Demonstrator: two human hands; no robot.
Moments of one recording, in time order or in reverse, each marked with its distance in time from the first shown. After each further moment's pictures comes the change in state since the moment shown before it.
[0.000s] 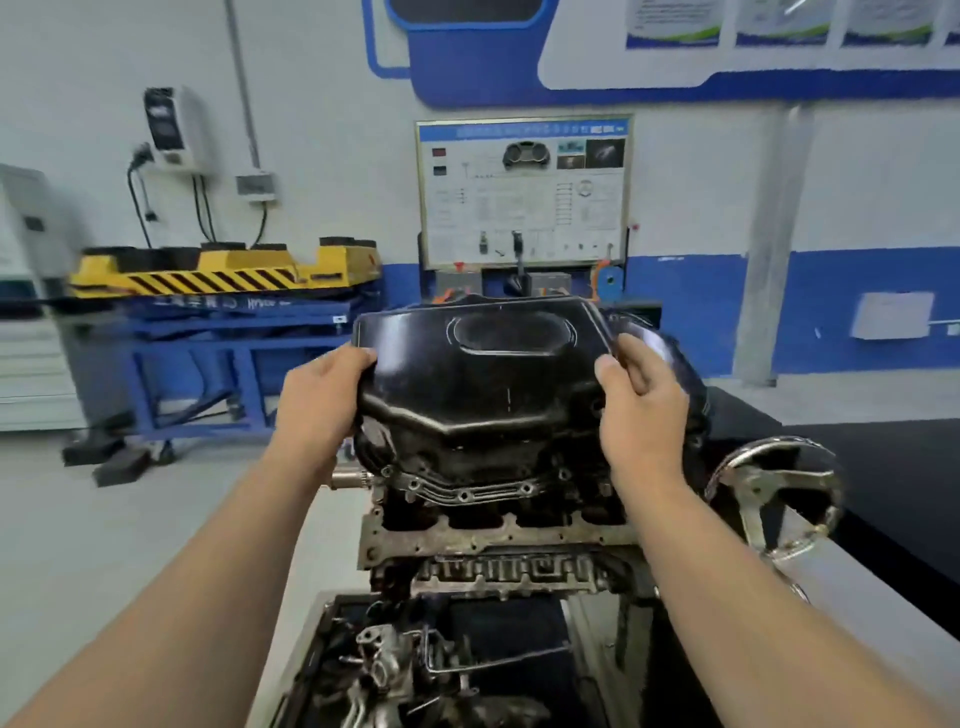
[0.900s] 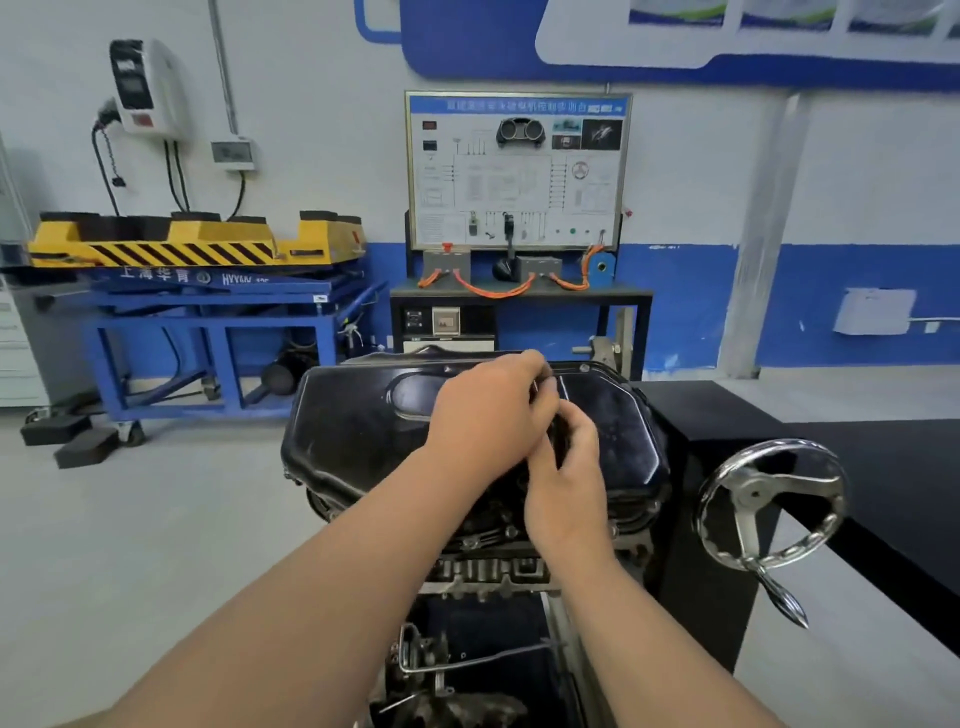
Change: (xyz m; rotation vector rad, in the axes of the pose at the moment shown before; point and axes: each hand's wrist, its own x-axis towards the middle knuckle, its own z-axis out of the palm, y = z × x) left_hand -0.029 -0.013 0.132 0.746 -0.235 0.752; right_hand -0.046 0.055 0.023 -0.177 -0.191 0.045
